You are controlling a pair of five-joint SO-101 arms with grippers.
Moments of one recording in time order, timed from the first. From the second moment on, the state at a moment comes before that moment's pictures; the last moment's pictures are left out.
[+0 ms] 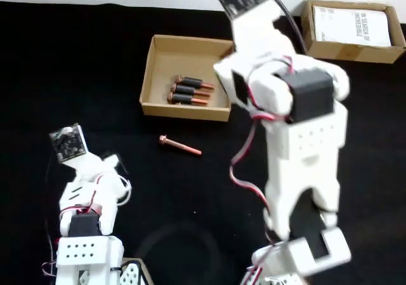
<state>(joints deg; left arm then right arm) -8.5 -82.1 95.2 33.8 22.2 -24.2 -5.3 -44.5 100.7 16.1</state>
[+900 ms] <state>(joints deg) 9.5 -7.9 25.1 63.2 42.1 -18.0 -52.9 38.4 75.8 2.1</state>
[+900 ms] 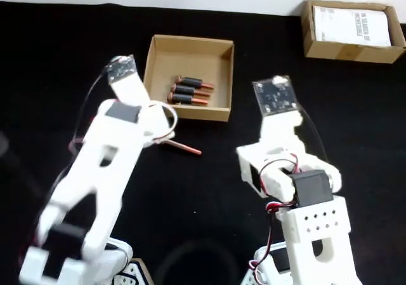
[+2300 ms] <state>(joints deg) 9.4 37.6 -20.8 84.4 40.6 -16.4 -54.4 39.6 75.6 2.1</state>
